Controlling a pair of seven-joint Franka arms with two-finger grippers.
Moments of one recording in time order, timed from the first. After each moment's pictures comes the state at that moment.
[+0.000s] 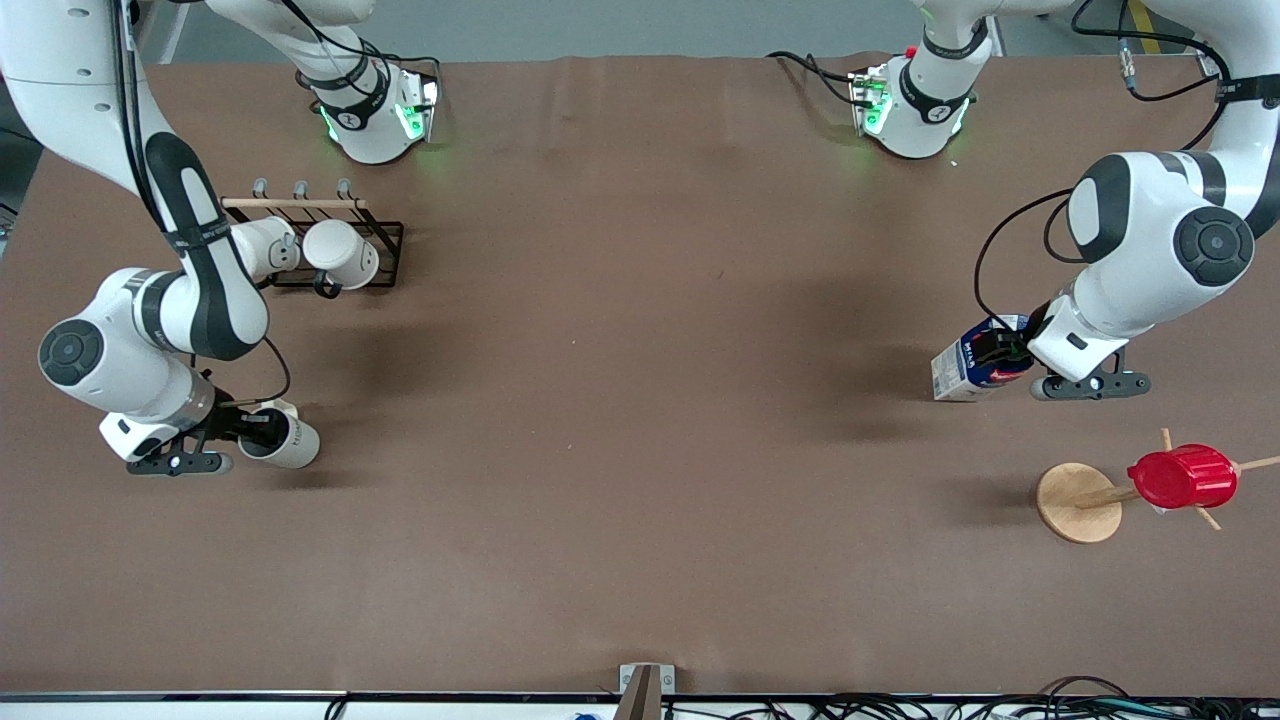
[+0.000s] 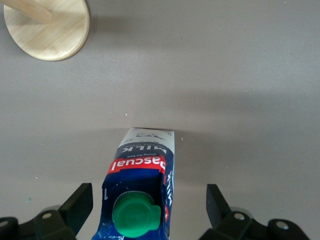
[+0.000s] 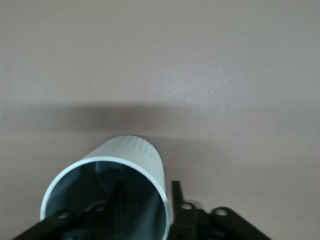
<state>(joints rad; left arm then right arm) -0.03 0.13 -0.01 -2.11 0.00 2.20 -0.06 -0.05 0.49 -0.08 -1.93 0.04 2.46 -0.18</state>
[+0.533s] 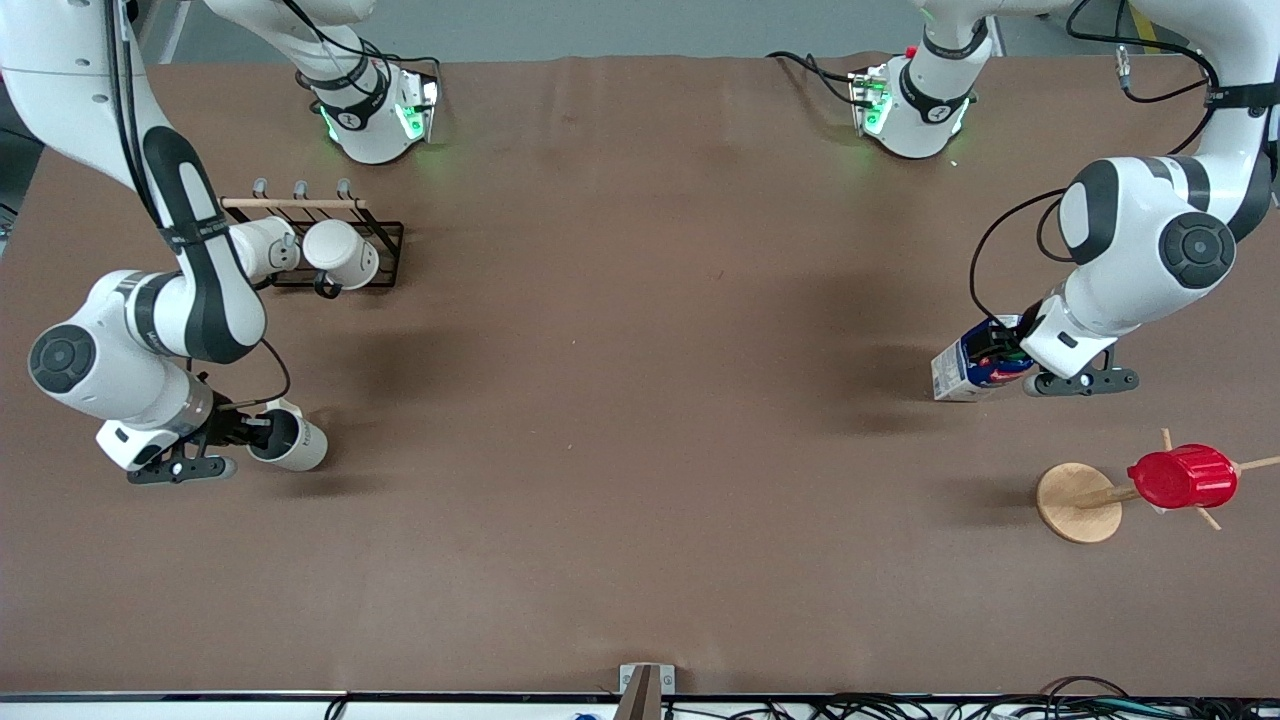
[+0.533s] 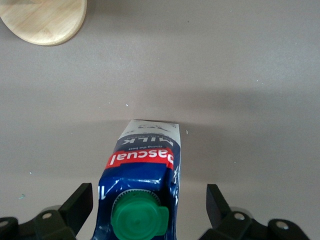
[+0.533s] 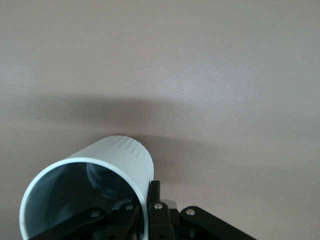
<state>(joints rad) -0.03 0.13 -0.01 -2.16 0.00 2.23 -0.06 -0.02 0.47 -0.07 -1.83 0.04 2.32 -0.23</state>
